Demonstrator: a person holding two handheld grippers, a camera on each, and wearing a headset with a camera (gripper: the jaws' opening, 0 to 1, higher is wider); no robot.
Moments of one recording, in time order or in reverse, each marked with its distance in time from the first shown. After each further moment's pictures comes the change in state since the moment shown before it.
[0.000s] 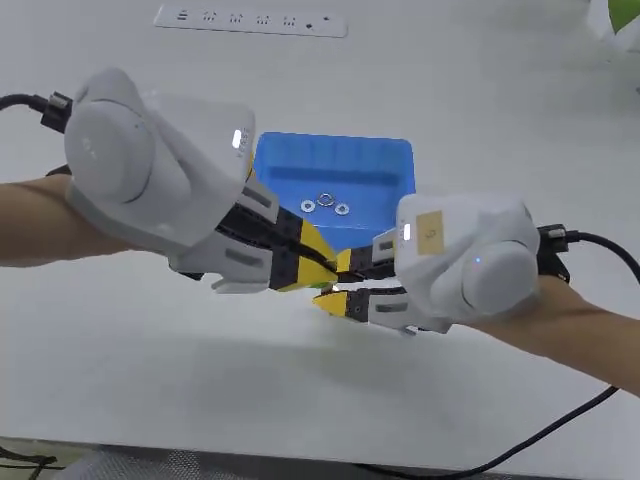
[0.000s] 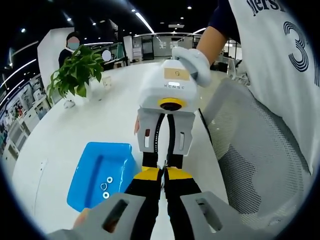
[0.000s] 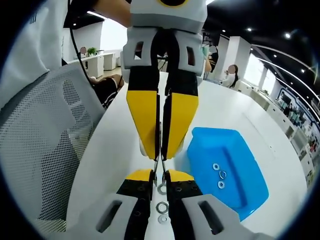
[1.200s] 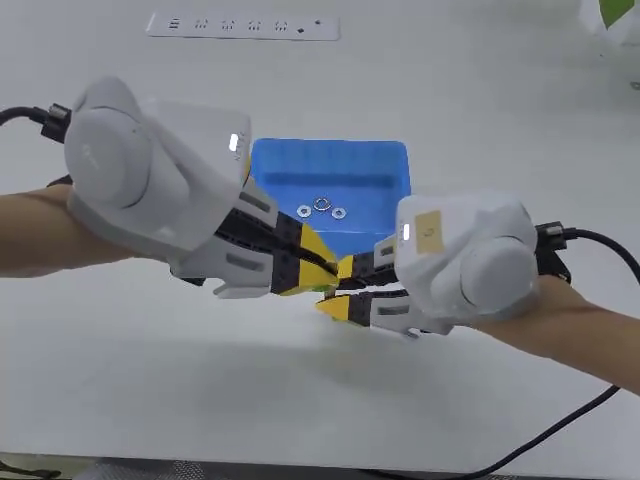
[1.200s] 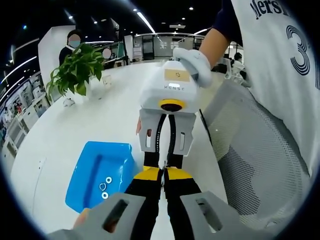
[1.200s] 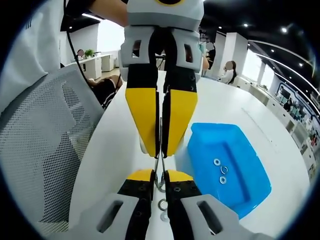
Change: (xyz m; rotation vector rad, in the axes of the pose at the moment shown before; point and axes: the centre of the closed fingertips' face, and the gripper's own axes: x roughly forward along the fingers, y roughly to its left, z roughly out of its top) left arm 0.003 0.003 0.000 -0.017 0.004 -0.011; right arm 0.000 0.000 -0.005 0.039 0.009 0.001
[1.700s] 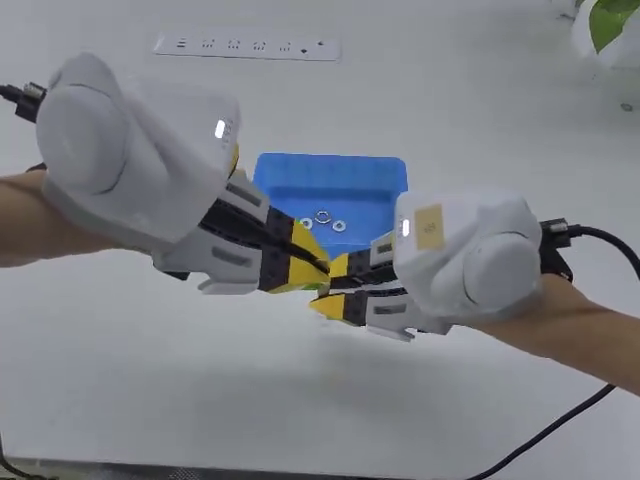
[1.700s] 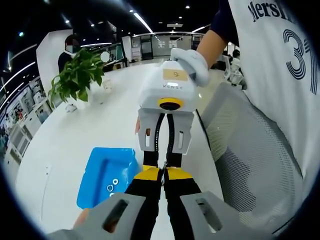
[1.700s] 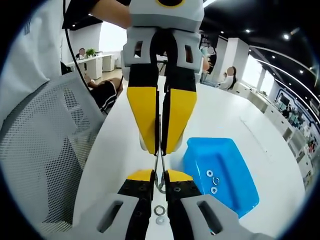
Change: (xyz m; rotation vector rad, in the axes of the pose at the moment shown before) left arm -0.025 -0.003 0.020 0.038 0.007 0.015; right arm -0.014 -0.002 0.028 -0.047 -0.021 -0.017
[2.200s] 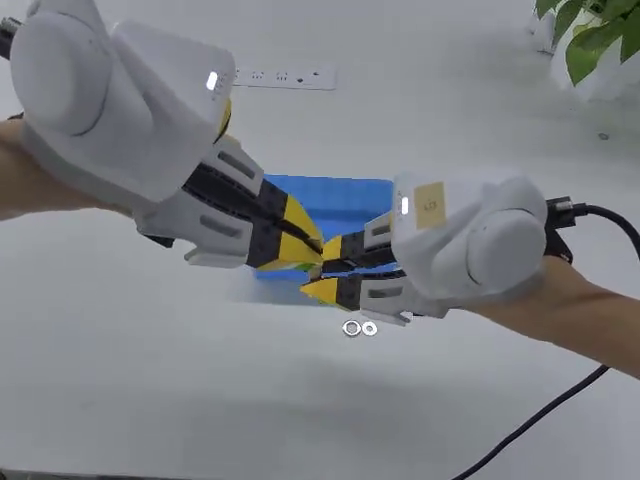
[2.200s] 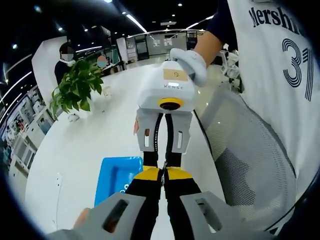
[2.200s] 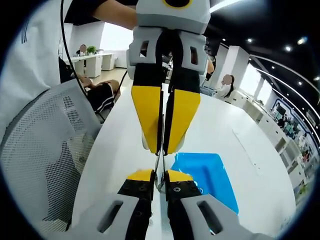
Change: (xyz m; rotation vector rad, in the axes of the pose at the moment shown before) left arm -0.022 0.005 0.027 0.080 0.018 0.003; right arm -0.018 -0.014 0.028 -0.061 -0.017 -0.046
